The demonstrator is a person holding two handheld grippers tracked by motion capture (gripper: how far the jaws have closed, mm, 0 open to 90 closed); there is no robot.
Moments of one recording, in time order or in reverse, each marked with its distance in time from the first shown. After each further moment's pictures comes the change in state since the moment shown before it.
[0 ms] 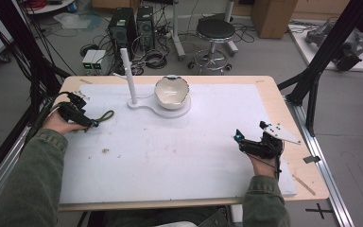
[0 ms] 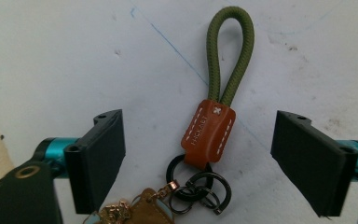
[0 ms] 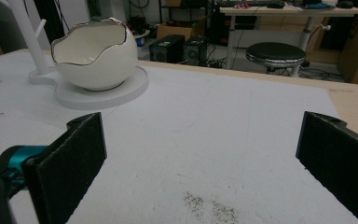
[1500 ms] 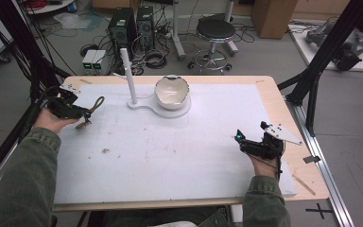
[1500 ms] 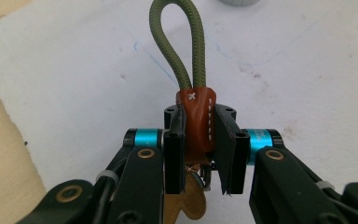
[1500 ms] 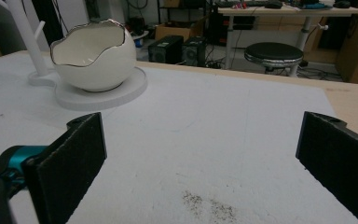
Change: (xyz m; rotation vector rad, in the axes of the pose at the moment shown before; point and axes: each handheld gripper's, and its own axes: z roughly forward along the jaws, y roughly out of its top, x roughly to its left) left arm 0.003 0.005 -0.042 -0.116 -0.050 -0.038; right arm 0.000 0.001 -0.003 -0.001 -0.008 0.009
